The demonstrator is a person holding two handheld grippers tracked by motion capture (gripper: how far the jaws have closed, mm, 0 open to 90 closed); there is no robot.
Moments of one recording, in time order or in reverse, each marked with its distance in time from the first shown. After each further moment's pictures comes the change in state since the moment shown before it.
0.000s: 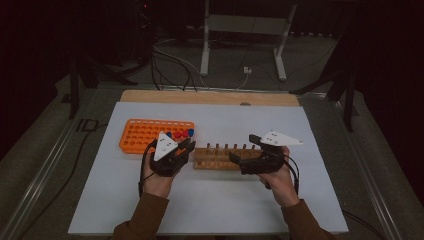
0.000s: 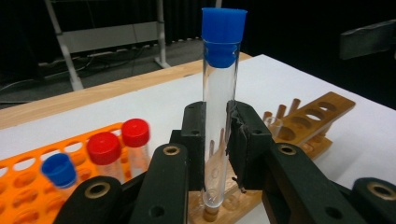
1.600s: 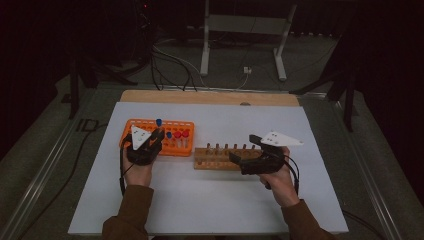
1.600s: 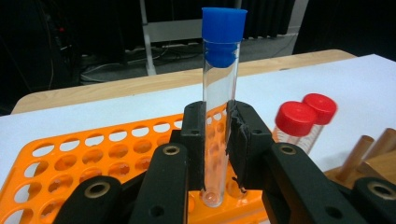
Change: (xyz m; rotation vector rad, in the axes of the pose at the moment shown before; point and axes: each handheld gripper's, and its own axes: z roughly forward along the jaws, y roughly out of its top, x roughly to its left) left arm 0.073 -0.027 0.003 0.006 0.280 -0.072; right arm 0.000 -0.001 -0.001 -0.005 -0.003 -0.003
